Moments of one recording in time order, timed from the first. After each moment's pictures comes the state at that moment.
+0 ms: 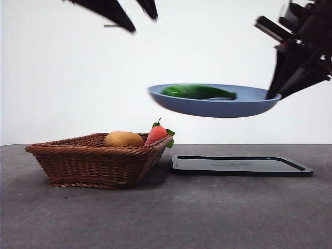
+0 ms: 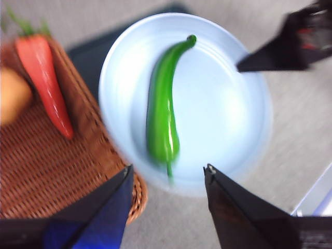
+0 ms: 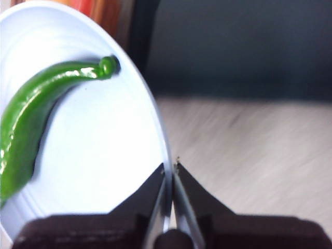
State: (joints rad) left arm -0.71 1.36 1.37 -0.75 0.08 -0.14; right arm 0.17 1.39 1.03 -0.58 -0.41 0.31
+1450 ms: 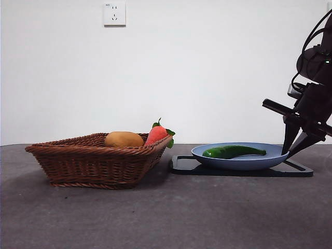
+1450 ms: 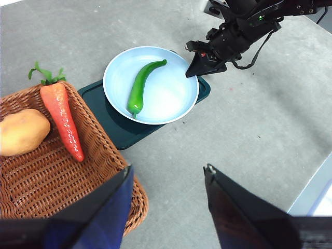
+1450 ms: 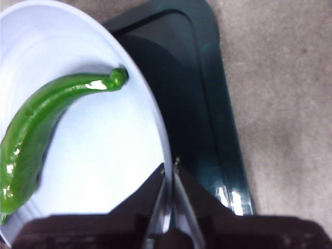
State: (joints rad) left arm -0.71 1.21 1.37 -0.76 0.08 -0.11; right arm 0.00 1.94 1.33 -0.50 -0.34 0.36
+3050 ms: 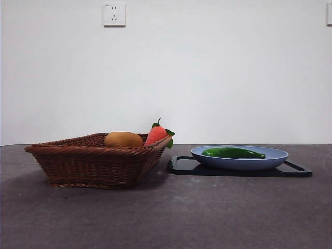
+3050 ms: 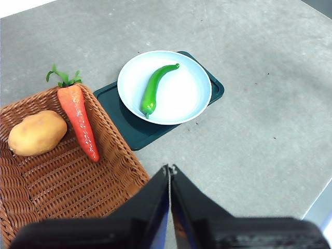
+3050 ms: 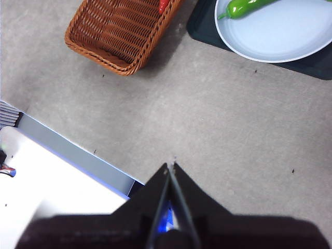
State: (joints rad) left arm -0.71 1.21 1.37 -0.77 0.03 -0.09; right arm 0.23 1.00 1.34 -1.31 -0.42 -0.05
